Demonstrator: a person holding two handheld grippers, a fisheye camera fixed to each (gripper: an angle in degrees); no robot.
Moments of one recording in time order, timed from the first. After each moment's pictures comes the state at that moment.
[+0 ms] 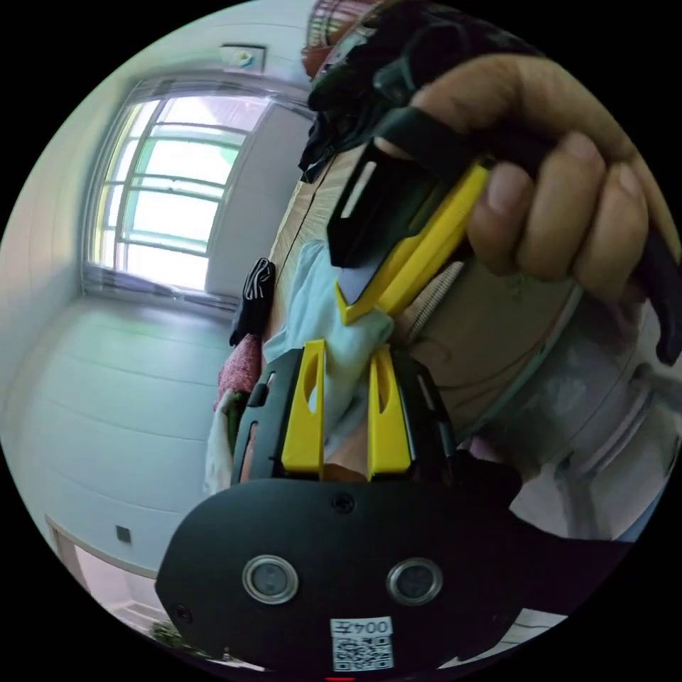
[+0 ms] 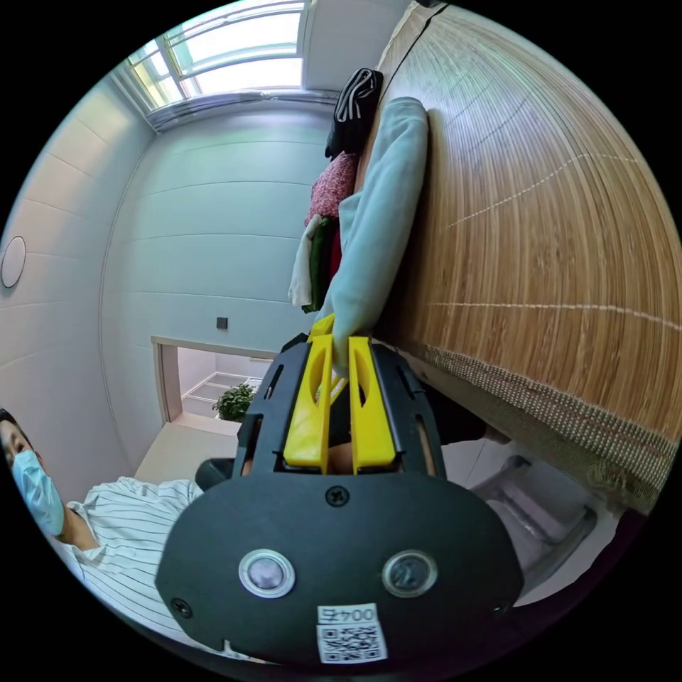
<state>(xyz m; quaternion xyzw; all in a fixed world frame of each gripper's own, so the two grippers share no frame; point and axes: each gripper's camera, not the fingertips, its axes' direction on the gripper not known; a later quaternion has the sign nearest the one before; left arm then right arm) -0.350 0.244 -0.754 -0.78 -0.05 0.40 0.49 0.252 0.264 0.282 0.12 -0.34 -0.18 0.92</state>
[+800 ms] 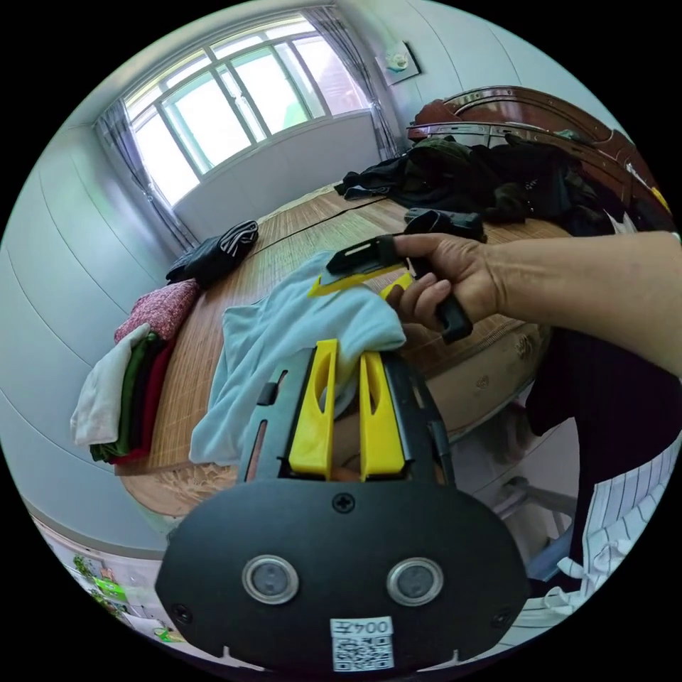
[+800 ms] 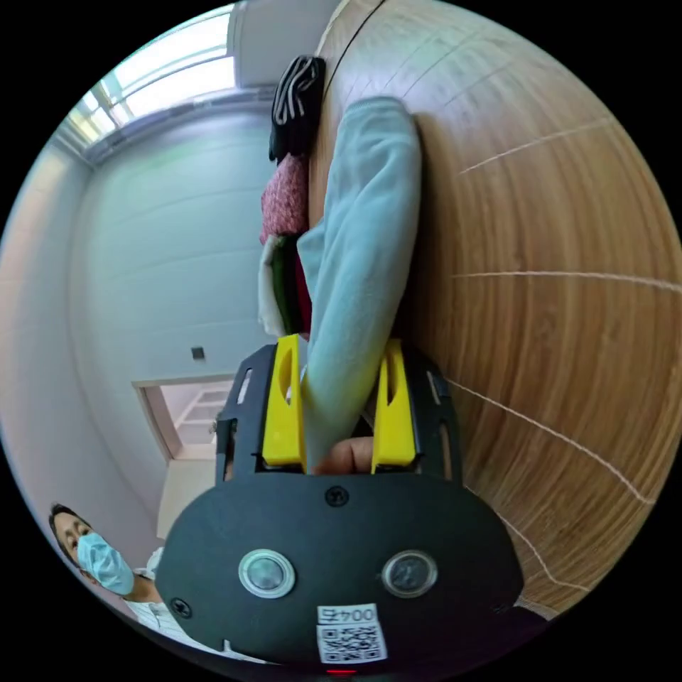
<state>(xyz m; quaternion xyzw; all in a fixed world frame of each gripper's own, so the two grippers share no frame) -0.472 -0.018 -0.439 -0.78 -0.11 0.08 0.61 0.174 0.100 0.245 0.06 -0.29 -0.10 0.95</state>
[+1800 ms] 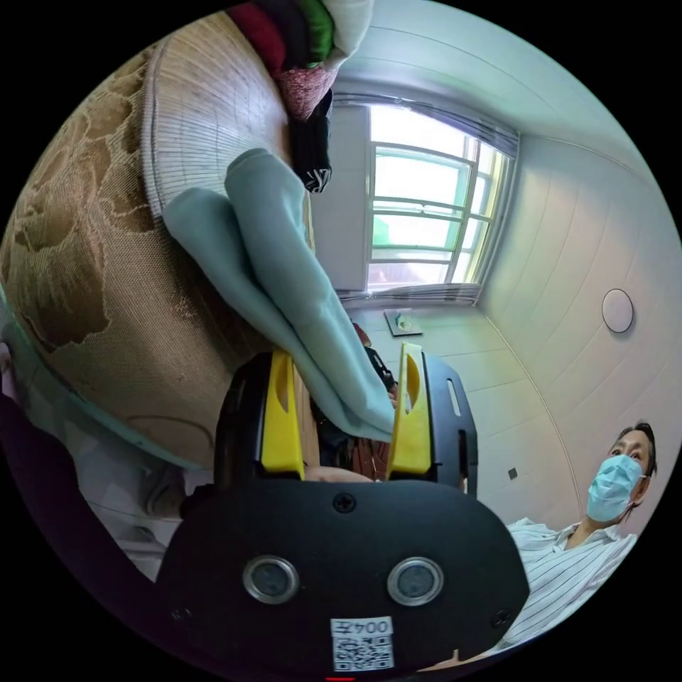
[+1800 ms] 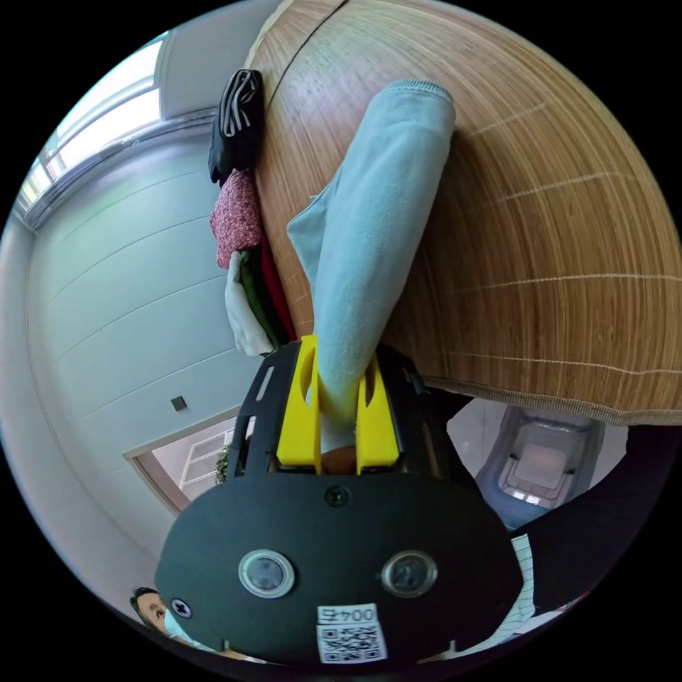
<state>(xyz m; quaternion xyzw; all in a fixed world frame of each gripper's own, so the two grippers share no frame) -0.703 -0.168 -0.312 -0.36 -0.18 -0.69 0.60 0.066 0.107 0.238 0.05 -0.23 0.05 0.97</state>
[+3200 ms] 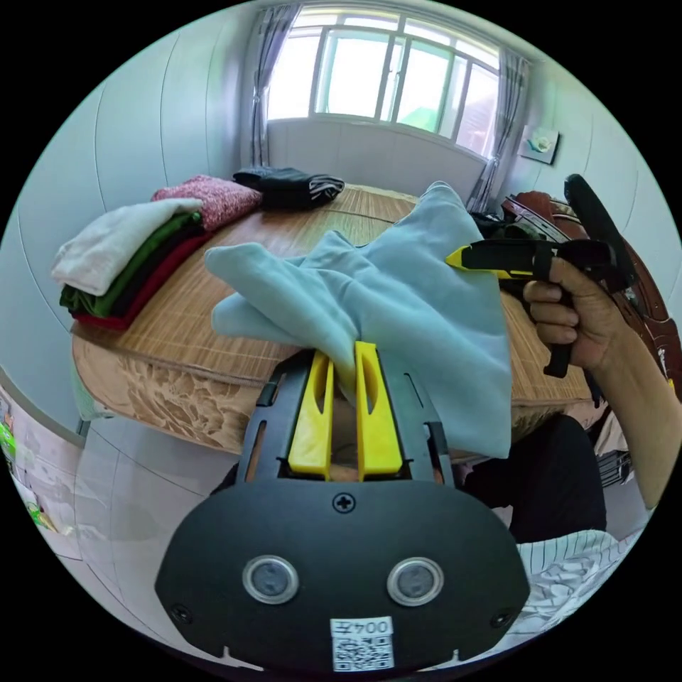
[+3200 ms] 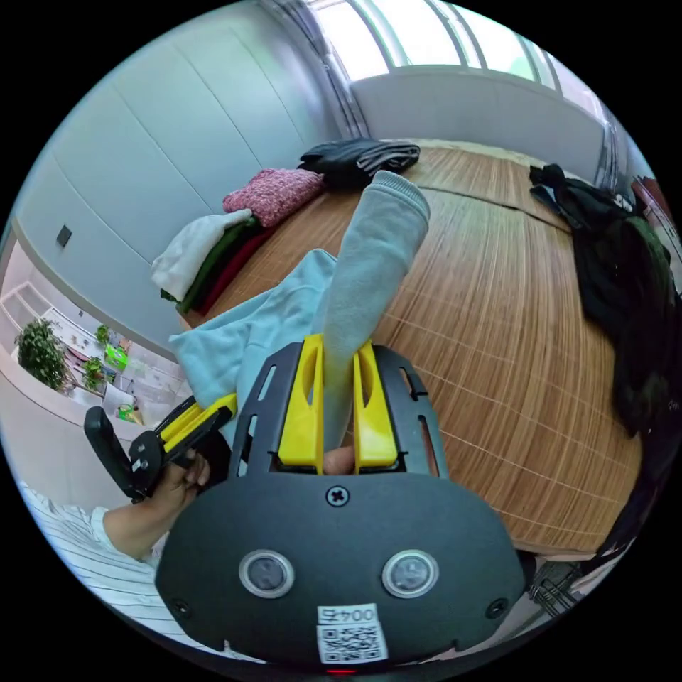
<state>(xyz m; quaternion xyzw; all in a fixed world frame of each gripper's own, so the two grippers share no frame) 0.026 0.224 0.103 -0.73 -0.29 -0.14 0.61 -0.056 0.224 0.326 0.27 0.12 -0.27 0.92</state>
